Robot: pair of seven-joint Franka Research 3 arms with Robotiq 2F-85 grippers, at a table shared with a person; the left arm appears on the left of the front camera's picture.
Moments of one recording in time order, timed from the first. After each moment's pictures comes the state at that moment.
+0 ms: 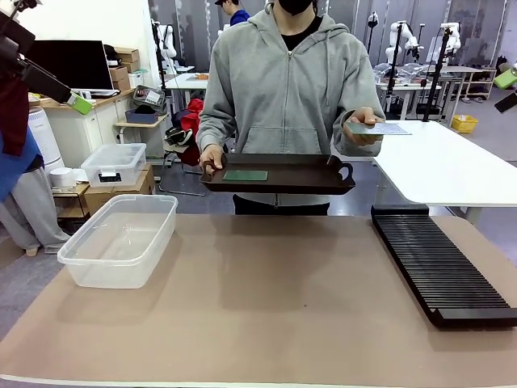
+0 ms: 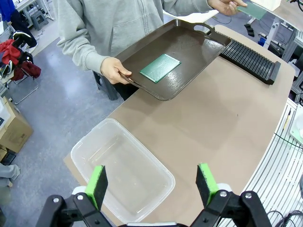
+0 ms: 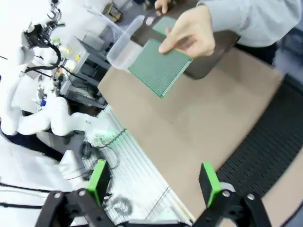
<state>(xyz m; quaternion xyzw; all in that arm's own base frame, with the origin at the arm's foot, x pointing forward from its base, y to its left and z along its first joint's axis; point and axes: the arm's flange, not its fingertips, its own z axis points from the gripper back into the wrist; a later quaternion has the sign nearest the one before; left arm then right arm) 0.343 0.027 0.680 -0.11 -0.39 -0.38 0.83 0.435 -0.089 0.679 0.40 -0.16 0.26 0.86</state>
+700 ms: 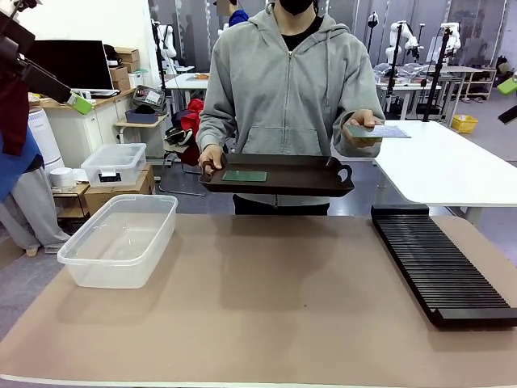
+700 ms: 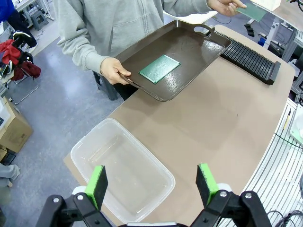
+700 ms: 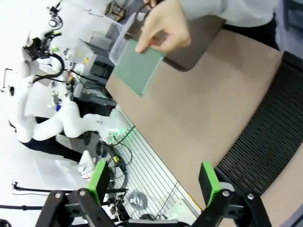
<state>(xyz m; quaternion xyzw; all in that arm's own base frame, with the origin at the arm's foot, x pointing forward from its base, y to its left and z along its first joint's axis) 0.343 0.027 0.680 -0.11 -0.39 -0.38 0.83 0.467 -0.117 0.656 0.43 -0.12 0.23 0.86</state>
